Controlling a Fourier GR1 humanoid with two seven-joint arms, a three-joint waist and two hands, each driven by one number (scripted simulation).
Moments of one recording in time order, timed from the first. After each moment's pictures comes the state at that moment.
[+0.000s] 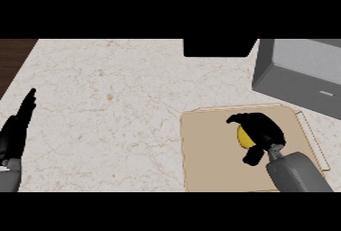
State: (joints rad) left arm -0.10 0.40 0.14 -1.33 -0.19 0.13 0.06; right arm -0.26 -0.31 0.29 -1.33 0.94 0.35 0.13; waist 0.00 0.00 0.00
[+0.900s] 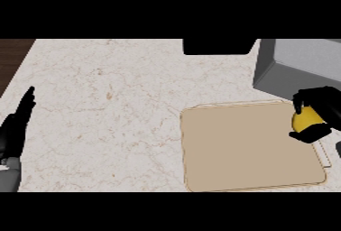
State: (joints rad) left arm -0.11 0.39 0.16 -1.35 -0.19 0.11 0.07; right arm -0.34 -0.61 0.05 -1.14 0.93 0.04 -0.32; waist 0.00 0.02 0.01
